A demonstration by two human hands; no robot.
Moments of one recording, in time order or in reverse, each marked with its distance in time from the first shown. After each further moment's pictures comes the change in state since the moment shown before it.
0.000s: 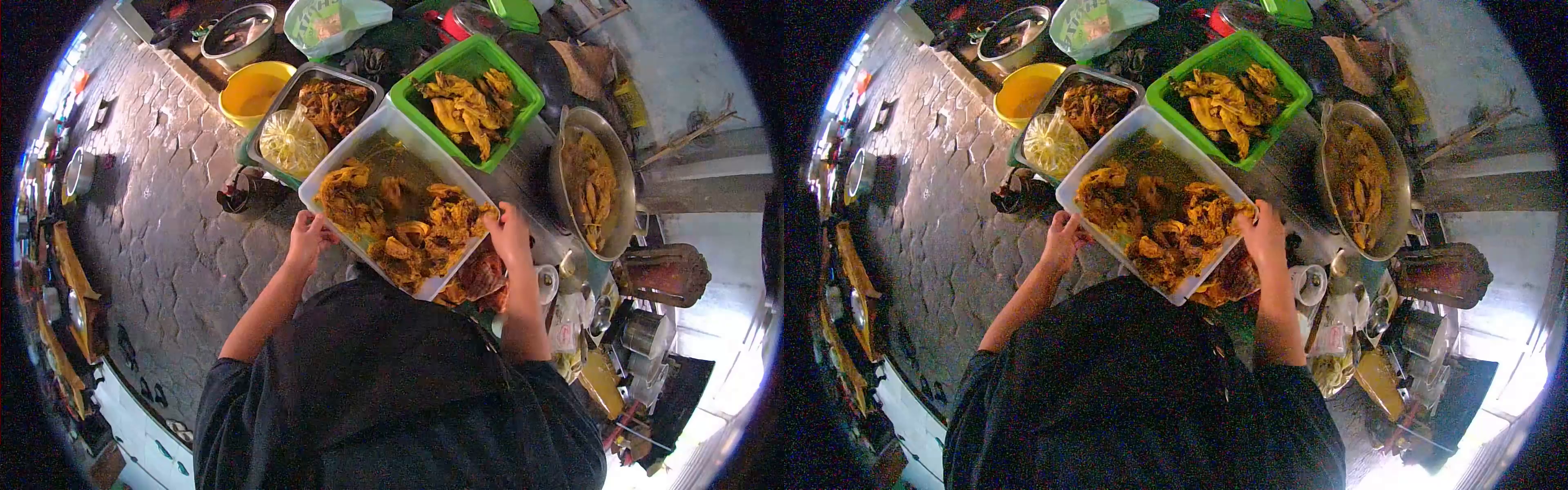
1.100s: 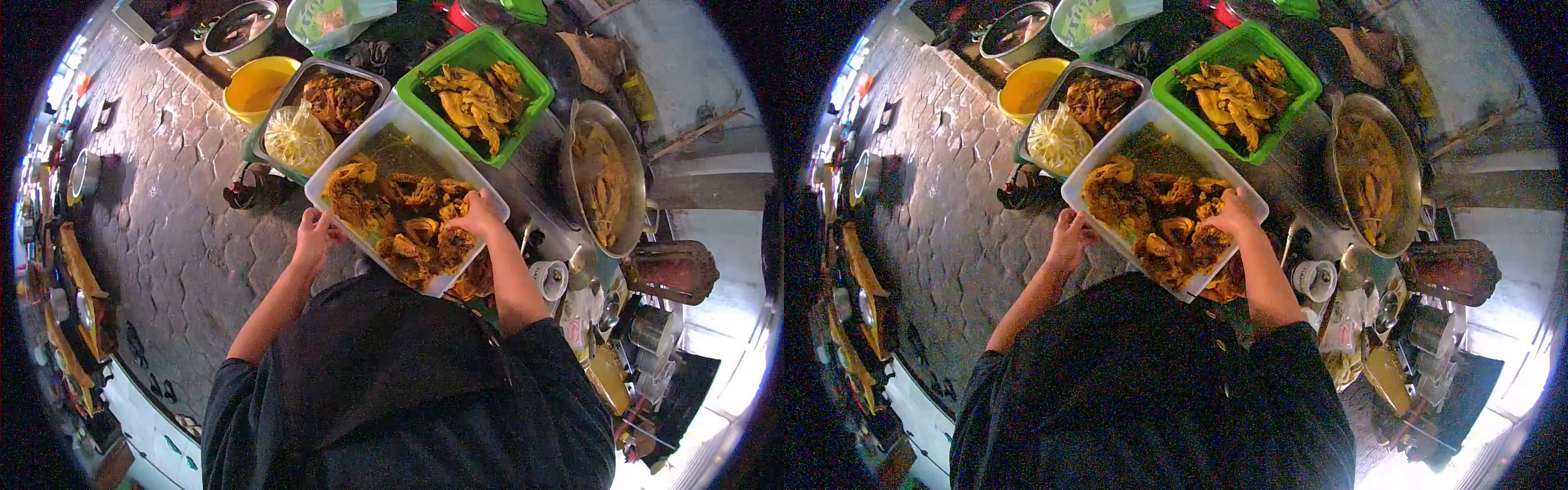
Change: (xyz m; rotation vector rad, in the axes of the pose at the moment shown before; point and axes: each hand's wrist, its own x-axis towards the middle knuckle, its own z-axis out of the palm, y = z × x) left_hand 0.000 -0.001 0.000 0.023 0.005 0.031; right_hand 0.047 -0.028 0.063 -0.319 -0.527 -0.054
